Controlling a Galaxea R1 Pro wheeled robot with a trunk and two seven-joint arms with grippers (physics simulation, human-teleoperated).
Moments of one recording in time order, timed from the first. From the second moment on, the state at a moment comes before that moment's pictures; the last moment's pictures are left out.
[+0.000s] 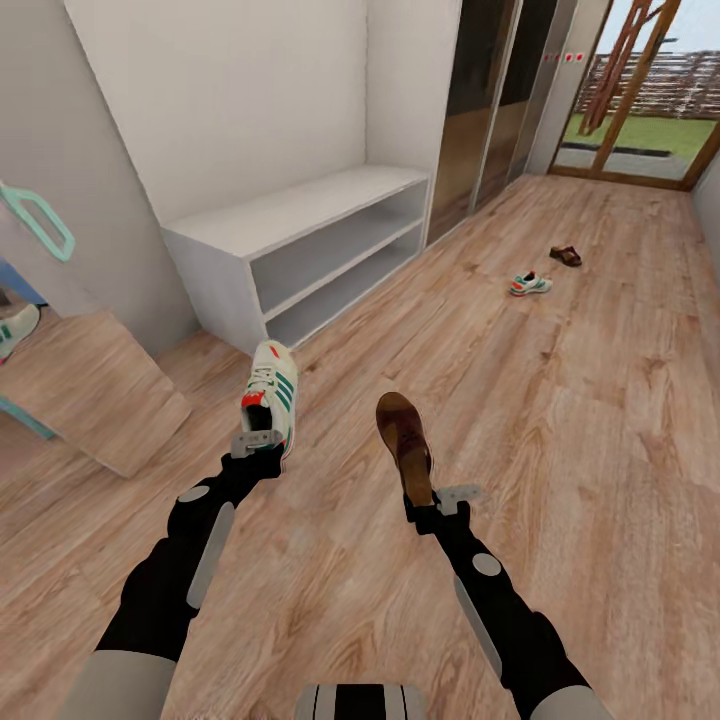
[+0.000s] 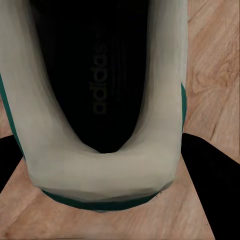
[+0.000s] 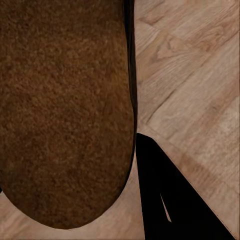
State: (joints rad) left arm -0.54 -0.04 -0.04 -1.32 0.15 0.48 0.00; right arm -0.46 0.06 0.16 -0.99 0.00 0.04 -0.01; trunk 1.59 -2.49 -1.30
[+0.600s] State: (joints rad) left arm -0.54 -0.04 -0.04 -1.32 0.15 0.48 0.00; right arm -0.46 0.06 0.16 -0.99 0.00 0.04 -0.01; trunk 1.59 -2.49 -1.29
